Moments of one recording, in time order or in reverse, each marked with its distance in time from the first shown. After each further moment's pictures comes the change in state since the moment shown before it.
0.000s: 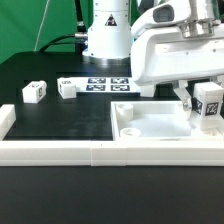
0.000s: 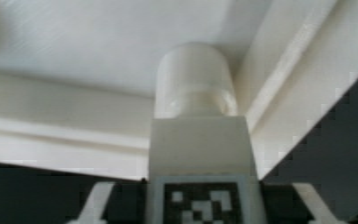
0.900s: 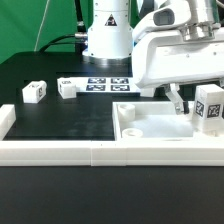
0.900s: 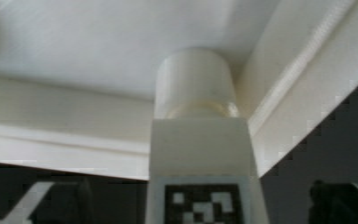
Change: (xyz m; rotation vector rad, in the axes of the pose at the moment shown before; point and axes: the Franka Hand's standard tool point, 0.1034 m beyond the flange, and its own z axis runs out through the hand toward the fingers) arm 0.002 -0.003 0.002 -0.004 0.037 -0.003
